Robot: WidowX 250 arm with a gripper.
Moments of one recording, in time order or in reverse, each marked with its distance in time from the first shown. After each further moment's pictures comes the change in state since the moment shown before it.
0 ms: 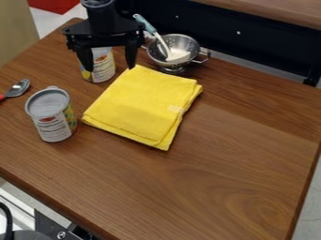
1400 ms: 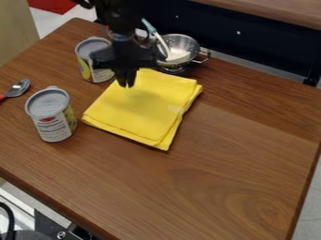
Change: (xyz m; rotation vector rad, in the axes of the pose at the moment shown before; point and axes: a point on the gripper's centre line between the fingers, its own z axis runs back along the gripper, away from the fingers) arm 0.019 -0.026 -0.086 0.018 0.009 -0.063
